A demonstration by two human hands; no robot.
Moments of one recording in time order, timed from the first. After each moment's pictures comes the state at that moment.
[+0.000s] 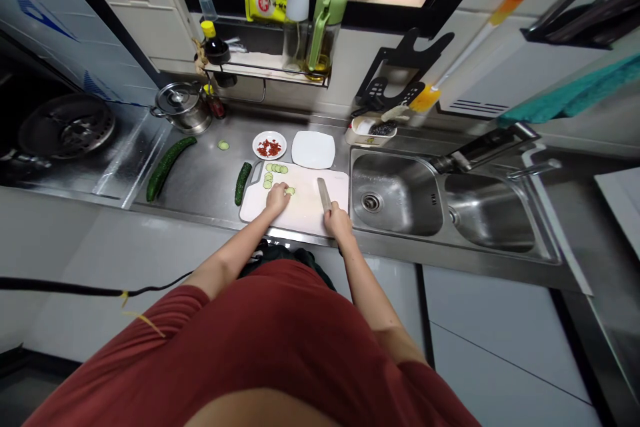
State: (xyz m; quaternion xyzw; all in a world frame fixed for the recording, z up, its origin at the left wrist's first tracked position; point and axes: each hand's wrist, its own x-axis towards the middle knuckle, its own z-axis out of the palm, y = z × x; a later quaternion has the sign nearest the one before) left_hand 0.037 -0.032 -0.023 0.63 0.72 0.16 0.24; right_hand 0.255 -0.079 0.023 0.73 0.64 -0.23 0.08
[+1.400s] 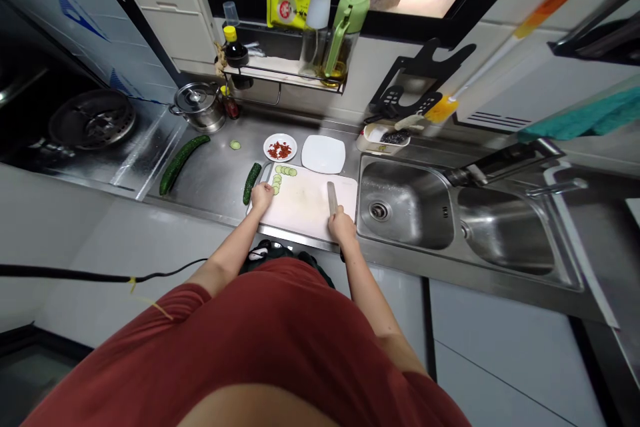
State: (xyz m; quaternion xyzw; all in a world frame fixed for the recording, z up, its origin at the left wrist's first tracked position) left_hand -0.031 -0.034 -0.021 0.48 0.82 0.22 0.22; right_hand 0.246 -0.071 0.022 0.73 0.63 -0.25 0.10
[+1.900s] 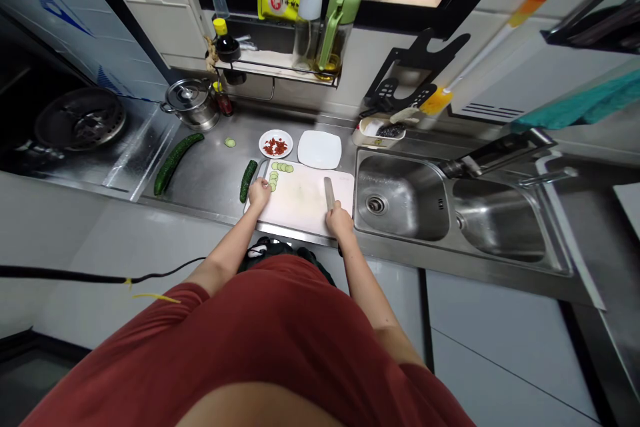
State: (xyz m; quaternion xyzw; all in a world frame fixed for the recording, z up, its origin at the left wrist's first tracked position) left_hand -0.029 -0.035 -0.020 0.48 0.82 0.21 0.22; right_hand 0.246 -0.072 0.019 0.73 0.63 -0.24 0.09
